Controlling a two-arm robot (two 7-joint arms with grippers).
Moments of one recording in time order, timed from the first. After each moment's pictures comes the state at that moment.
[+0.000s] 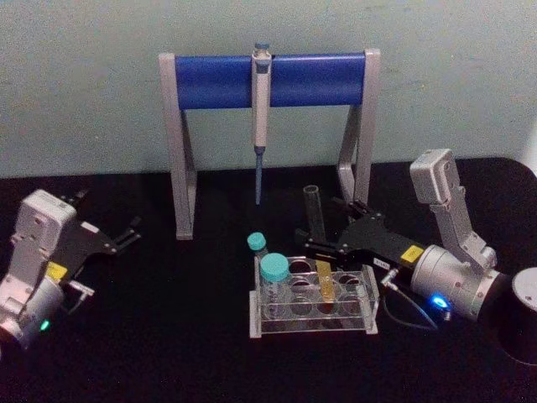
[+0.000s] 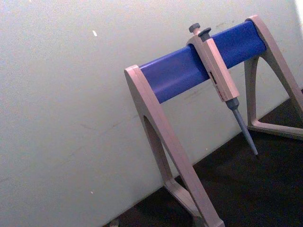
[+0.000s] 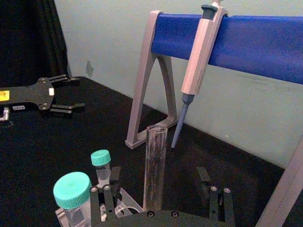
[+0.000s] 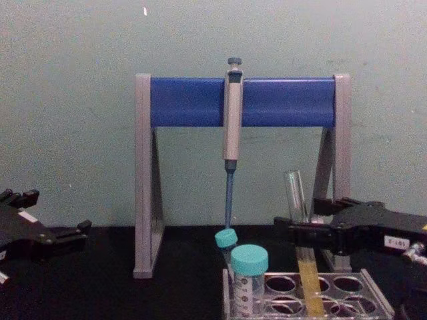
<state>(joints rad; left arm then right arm) -0.20 0.60 0.45 -1.41 -0.25 -0.12 0.03 0.29 0.44 -0.44 -1.43 0.42 0.08 0.48</state>
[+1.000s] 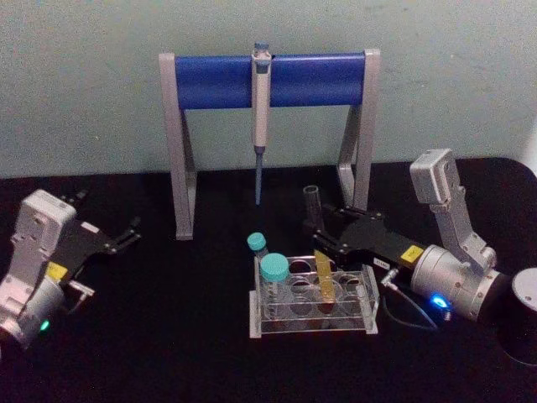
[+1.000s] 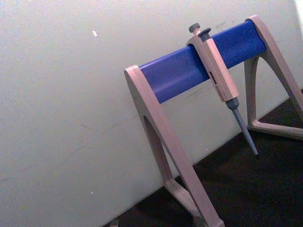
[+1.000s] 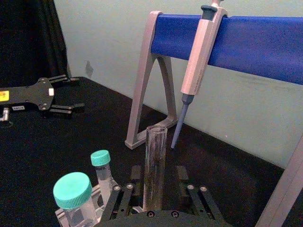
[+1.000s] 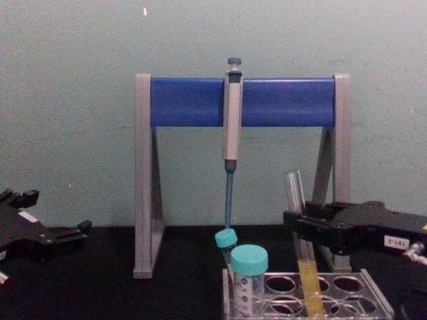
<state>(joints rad) -0.20 0.60 0.45 -1.41 -0.25 -0.12 0.03 0.29 0.44 -0.44 -1.43 0.42 0.08 0.48</state>
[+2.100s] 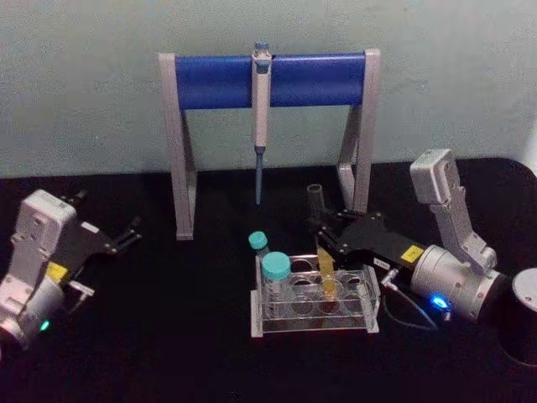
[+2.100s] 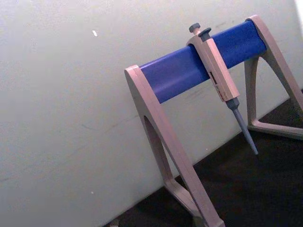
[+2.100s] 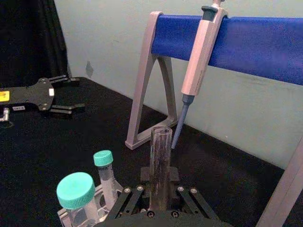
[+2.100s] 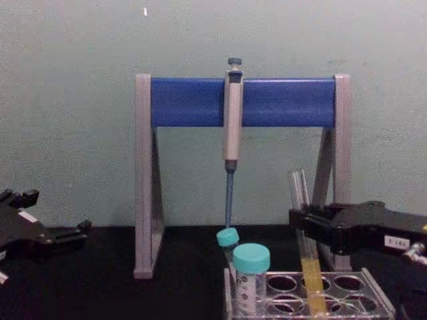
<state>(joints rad) -0.20 0.60 0.45 -1.41 -0.25 -0.12 0.03 0.29 0.44 -0.44 -1.43 0.42 0.07 0.48</state>
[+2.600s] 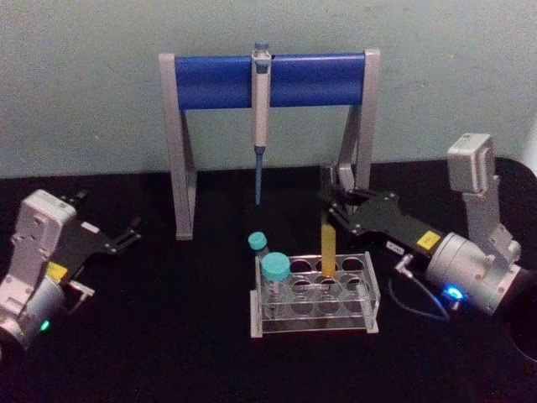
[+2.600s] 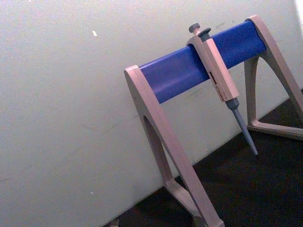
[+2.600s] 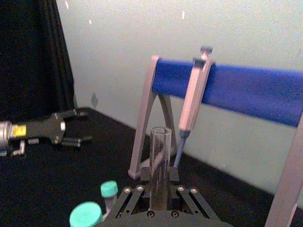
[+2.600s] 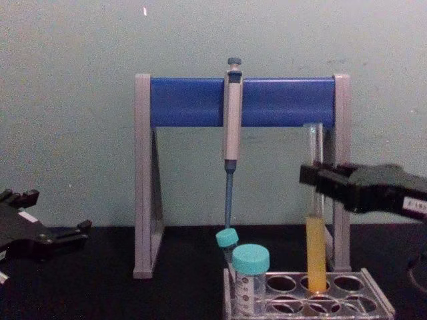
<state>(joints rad) -0.20 0.60 0.45 -1.41 -0.25 -0.12 0.03 0.26 0.45 -0.38 -1.50 0.49 0.01 0.51</state>
